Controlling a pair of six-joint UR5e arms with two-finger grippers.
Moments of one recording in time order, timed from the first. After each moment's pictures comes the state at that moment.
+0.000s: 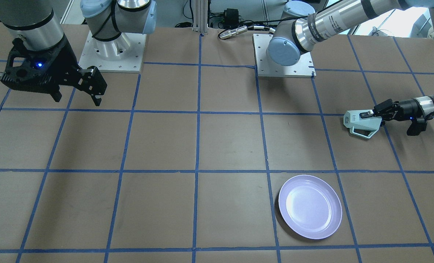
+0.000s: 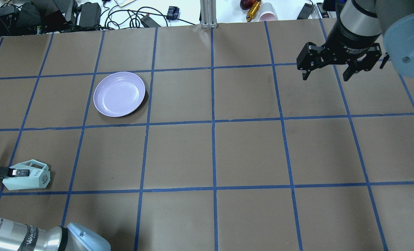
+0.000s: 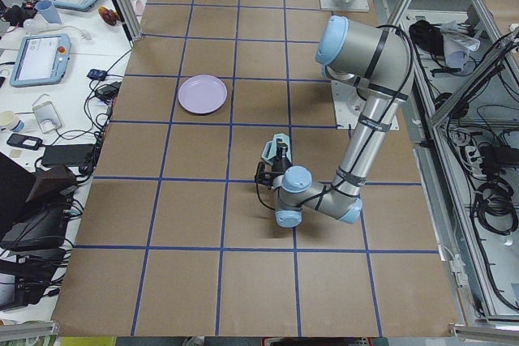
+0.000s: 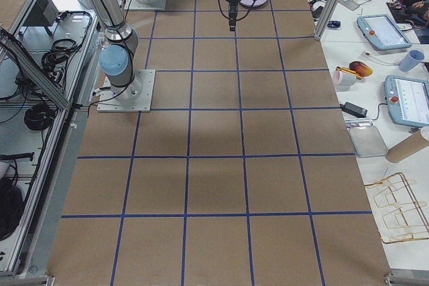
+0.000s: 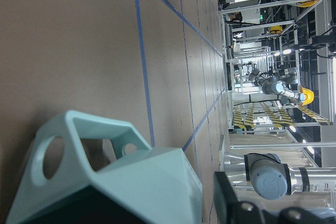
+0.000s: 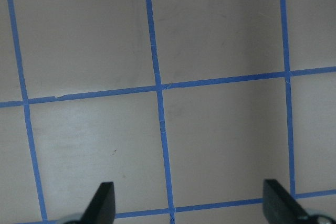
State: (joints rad) left arm -0.41 -2.26 -1.64 -2.09 1.13 1.55; right arm 1.52 -1.59 1.64 -1.68 -1.58 0.04
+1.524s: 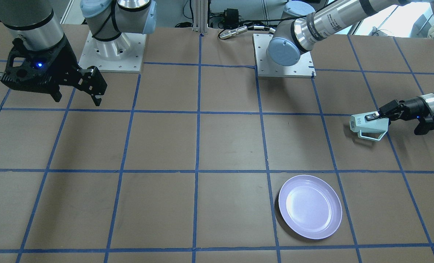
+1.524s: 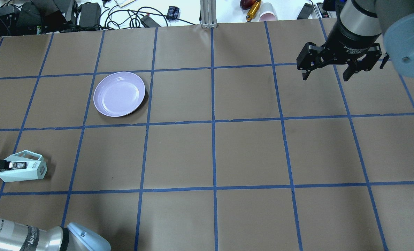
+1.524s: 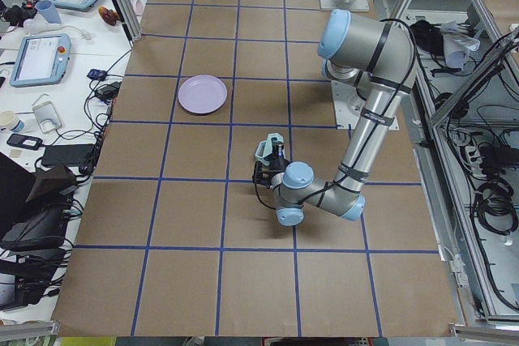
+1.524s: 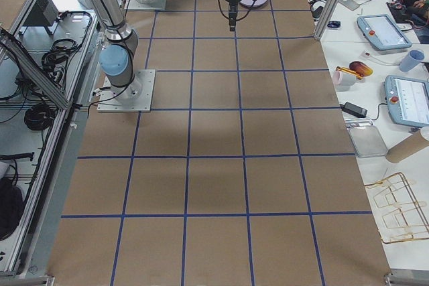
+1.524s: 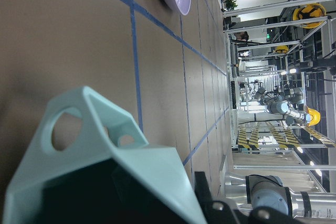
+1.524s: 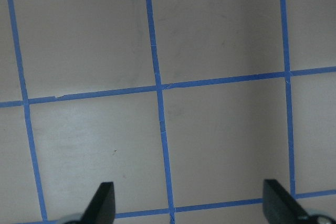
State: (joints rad) left arm -0.41 -2.21 -1.64 -2.10 1.05 1.50; right arm 1.52 -1.59 1.64 -1.68 -1.58 0.04
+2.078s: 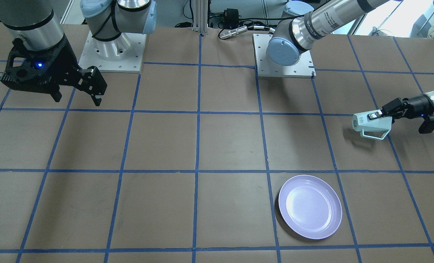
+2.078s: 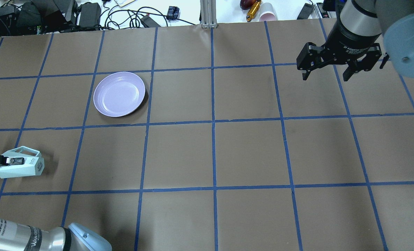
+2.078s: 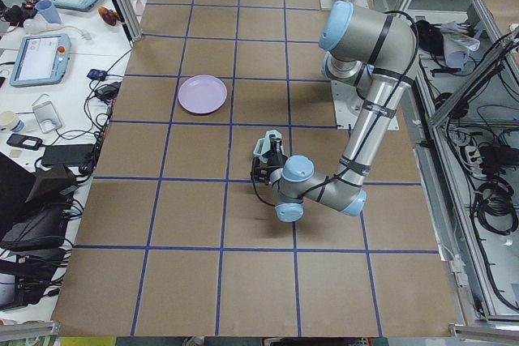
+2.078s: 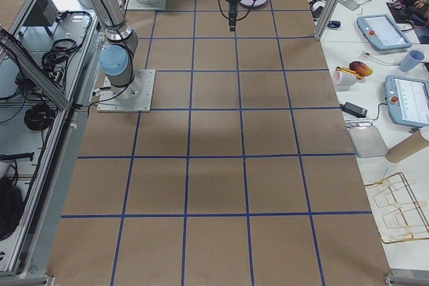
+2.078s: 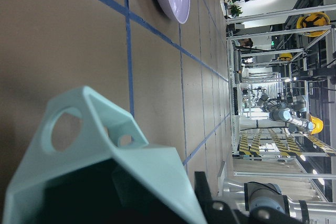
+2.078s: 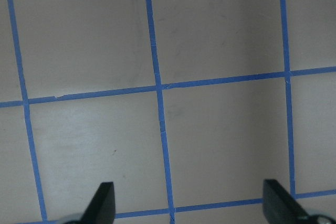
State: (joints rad) left arm -0.44 -2.16 -1.64 -2.11 1.05 1.47; right arm 1.52 -1.59 1.64 -1.68 -1.58 0.04
